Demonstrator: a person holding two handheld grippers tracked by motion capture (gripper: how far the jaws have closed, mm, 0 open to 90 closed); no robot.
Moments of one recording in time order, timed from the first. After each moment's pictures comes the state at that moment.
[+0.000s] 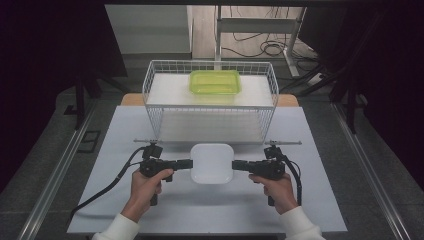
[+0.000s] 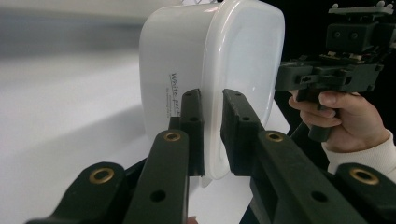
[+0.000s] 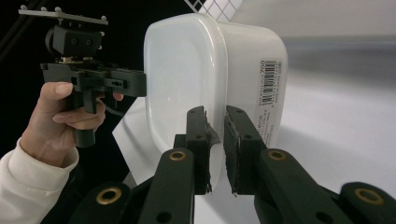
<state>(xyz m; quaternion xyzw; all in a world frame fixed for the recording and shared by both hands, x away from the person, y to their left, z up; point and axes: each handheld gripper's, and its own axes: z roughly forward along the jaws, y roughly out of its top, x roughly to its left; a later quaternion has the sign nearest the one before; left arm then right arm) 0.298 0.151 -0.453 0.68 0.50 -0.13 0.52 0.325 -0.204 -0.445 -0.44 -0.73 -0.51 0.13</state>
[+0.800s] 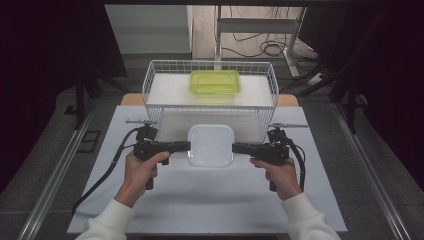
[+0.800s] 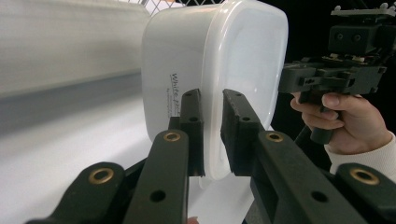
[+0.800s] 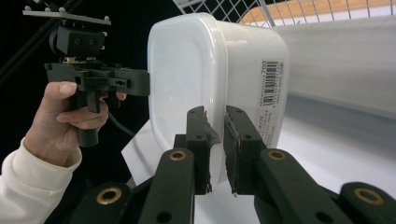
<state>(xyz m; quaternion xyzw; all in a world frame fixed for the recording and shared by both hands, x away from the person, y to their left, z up) 0.311 0.157 -0.397 0.69 0.48 -0.09 0.54 0.336 -0.198 -0.390 -0.40 -0.73 -0.54 0.09</state>
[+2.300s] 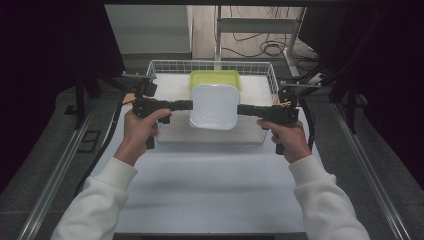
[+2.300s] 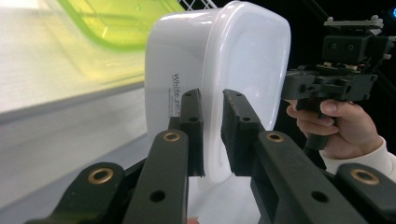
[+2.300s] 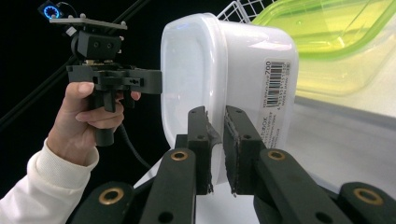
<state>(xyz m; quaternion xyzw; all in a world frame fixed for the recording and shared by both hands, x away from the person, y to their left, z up) 0.368 0.160 -0.313 0.68 0.45 -0.06 0.57 0.389 -0.201 -0.311 -0.37 -0.72 -0.59 0.09</state>
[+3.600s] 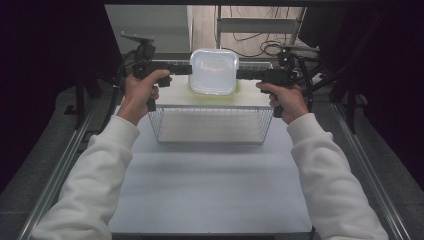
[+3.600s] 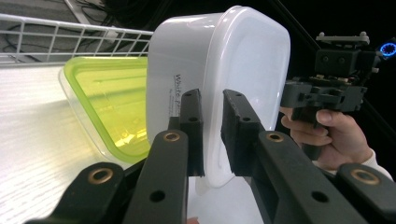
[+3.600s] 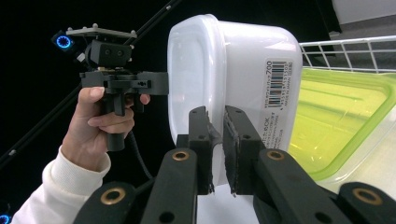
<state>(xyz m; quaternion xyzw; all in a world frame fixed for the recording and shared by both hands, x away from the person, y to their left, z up) 0.437 0.171 -0.268 0.66 0.46 -0.07 0.59 0.460 -0.193 -0.265 -0.37 -0.70 -0.60 0.10</state>
